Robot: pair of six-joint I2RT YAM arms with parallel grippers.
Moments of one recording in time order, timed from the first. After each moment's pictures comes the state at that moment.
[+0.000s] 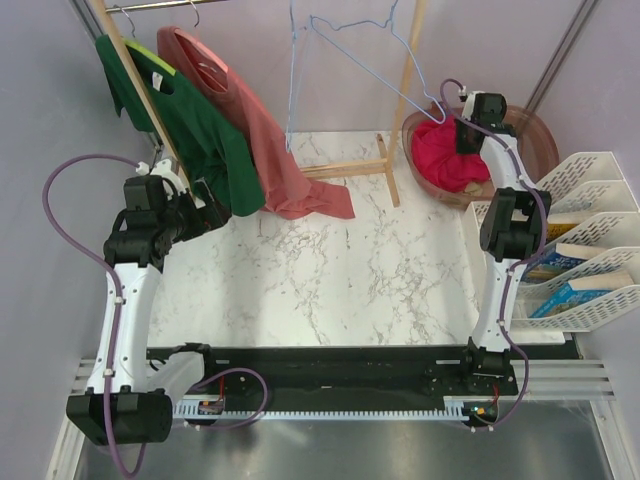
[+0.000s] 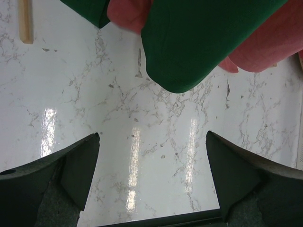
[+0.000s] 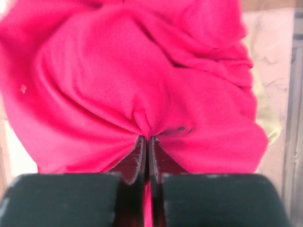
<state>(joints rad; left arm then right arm) 0.06 1.01 1.14 -0.77 0.21 -0.33 -0.10 2.34 2.14 -0.54 -0.02 -0.12</state>
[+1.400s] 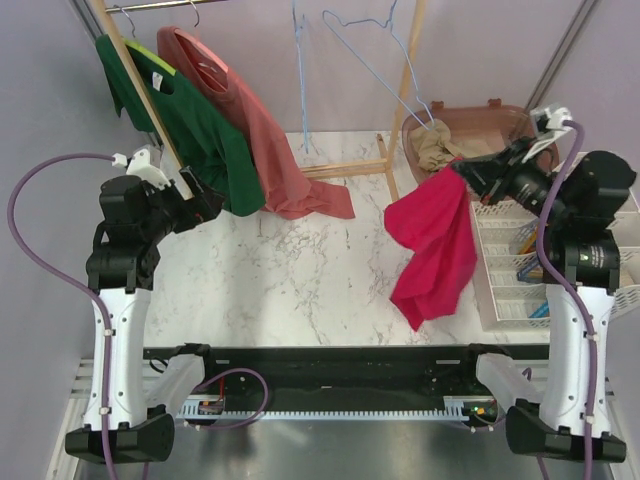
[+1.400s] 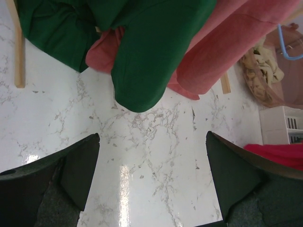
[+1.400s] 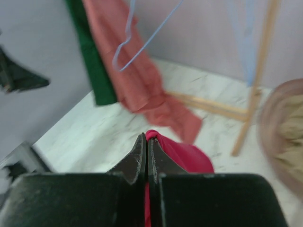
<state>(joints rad) 0.06 0.91 1.22 -0.72 0.24 -0.38 -0.15 0.95 1.44 -0.45 -0.79 0.25</state>
